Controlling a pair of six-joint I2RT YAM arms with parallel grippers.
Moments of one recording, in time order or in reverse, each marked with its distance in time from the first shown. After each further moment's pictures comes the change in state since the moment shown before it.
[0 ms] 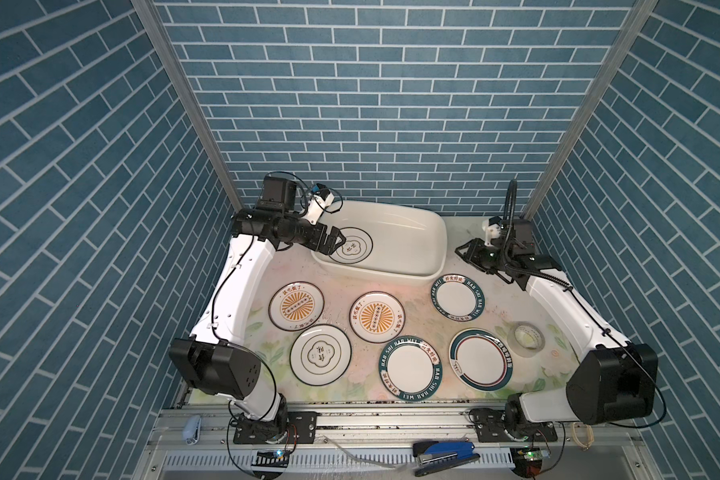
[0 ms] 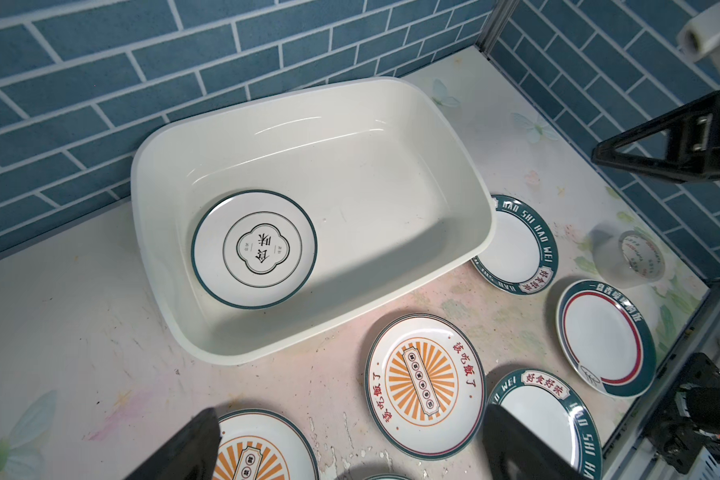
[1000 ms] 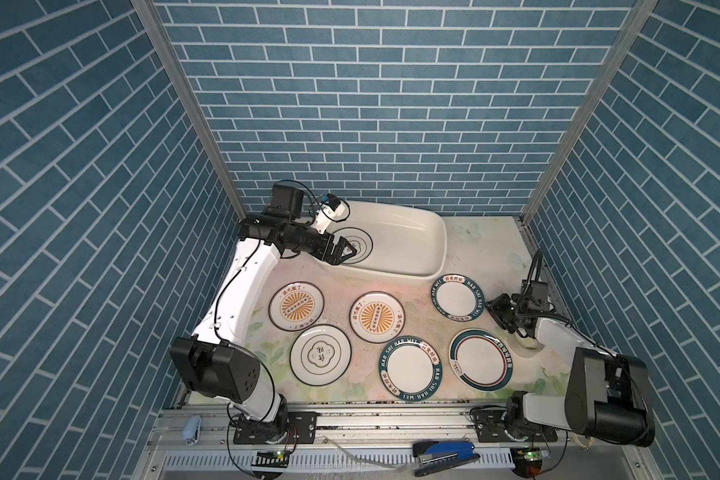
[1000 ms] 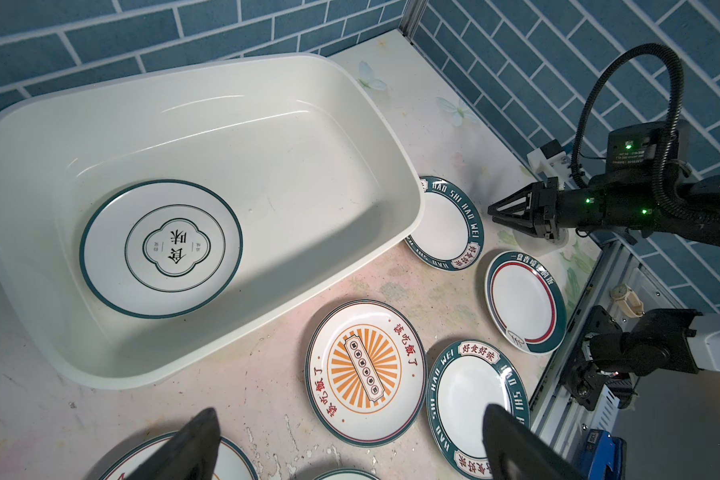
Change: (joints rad) left arm -0.035 -0.010 -0.079 0.000 0.141 0.008; right arm -0.297 -0.079 -0.597 0.305 0.022 0.171
